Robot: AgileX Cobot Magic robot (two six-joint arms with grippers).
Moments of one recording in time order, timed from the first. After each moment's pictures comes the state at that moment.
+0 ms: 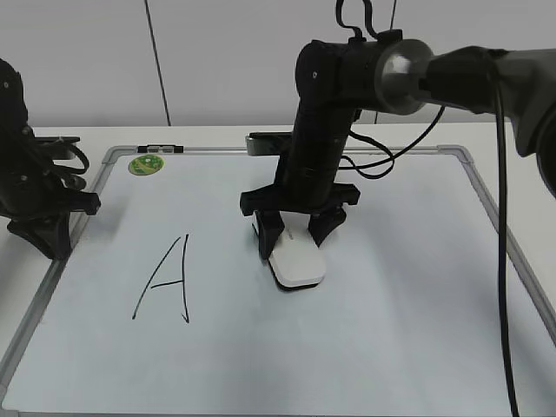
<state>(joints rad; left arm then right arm) -0.07 2.13 -1.44 -0.08 0.98 -0.02 0.50 2.36 -1.95 0.26 1.23 0.03</state>
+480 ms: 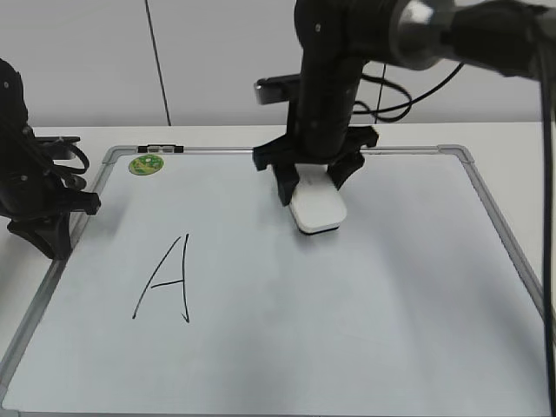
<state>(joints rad) -0.07 2.13 -1.44 -0.08 0.98 -0.02 0.50 2.27 -2.02 0.02 1.23 0.14</state>
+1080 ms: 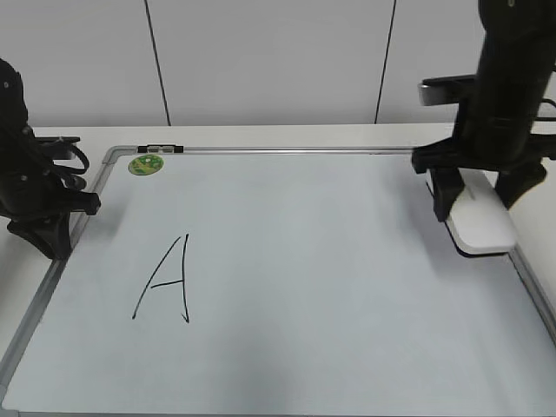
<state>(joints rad) -0.07 2.13 -1.44 -0.08 0.98 -0.02 0.21 1.91 -1.51 -0.06 1.23 0.16</state>
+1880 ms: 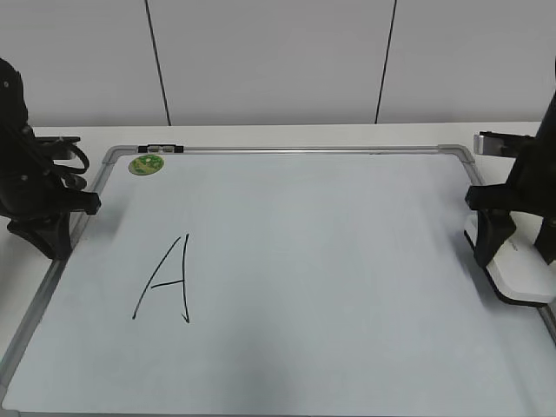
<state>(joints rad) -0.07 2.13 -1.44 -0.08 0.98 -0.02 -0.02 1.98 -1.39 0.14 1.21 -0.07</state>
